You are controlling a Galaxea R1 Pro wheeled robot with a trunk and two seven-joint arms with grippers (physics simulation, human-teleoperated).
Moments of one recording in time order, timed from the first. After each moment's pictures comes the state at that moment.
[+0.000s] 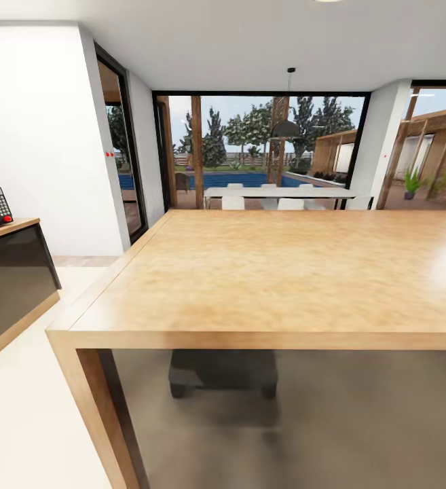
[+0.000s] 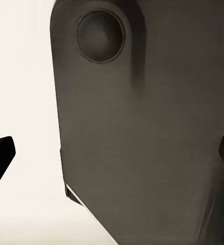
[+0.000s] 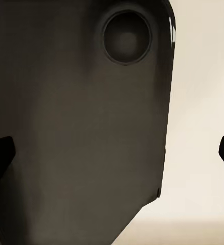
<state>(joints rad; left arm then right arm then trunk) 0.00 0.00 0.00 0.00 0.00 0.00 -0.01 0.00 0.00 0.00 0.00 0.00 0.00 0.00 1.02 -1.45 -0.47</state>
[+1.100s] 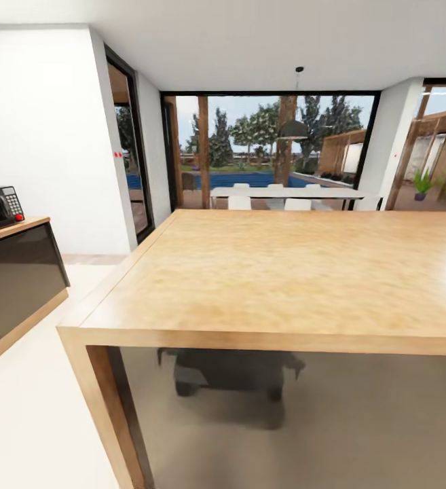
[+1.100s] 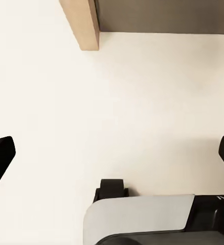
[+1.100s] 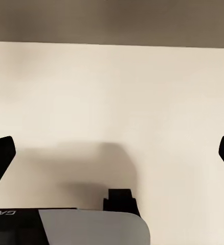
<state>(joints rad) 0.03 0.02 0.01 -0.54 0.00 0.00 0.00 -0.11 -0.01 0.00 -0.39 0.00 0.00 0.00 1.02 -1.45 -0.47</state>
